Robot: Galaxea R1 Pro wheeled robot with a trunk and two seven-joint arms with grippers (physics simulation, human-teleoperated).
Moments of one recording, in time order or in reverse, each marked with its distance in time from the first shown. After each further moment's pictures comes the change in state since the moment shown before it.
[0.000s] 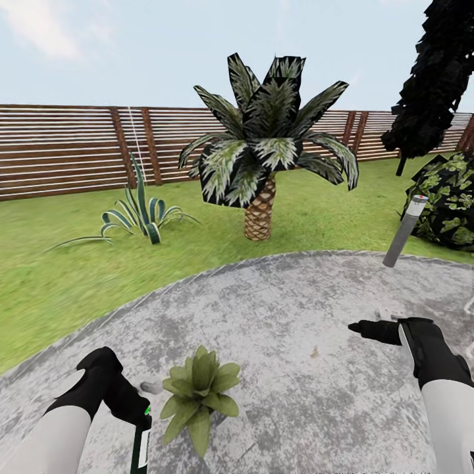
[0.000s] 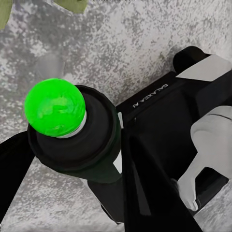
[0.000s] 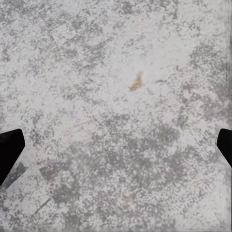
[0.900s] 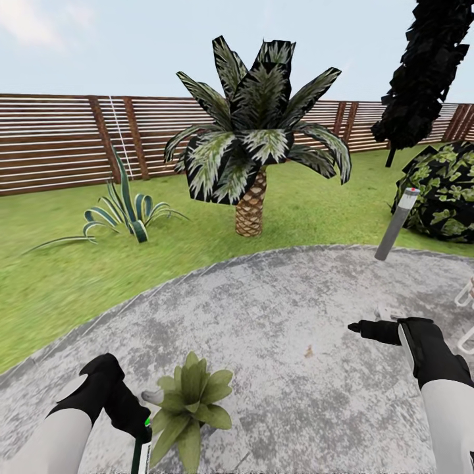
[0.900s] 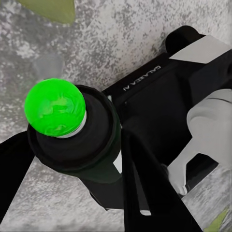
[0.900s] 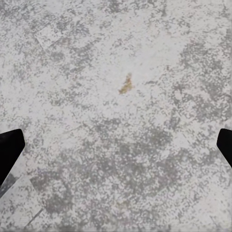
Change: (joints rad) left arm 0.001 0.003 -0.008 0.072 -0.001 0.000 0.000; right arm 0.000 0.001 0.000 0.000 0.000 0.000 0.000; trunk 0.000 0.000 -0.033
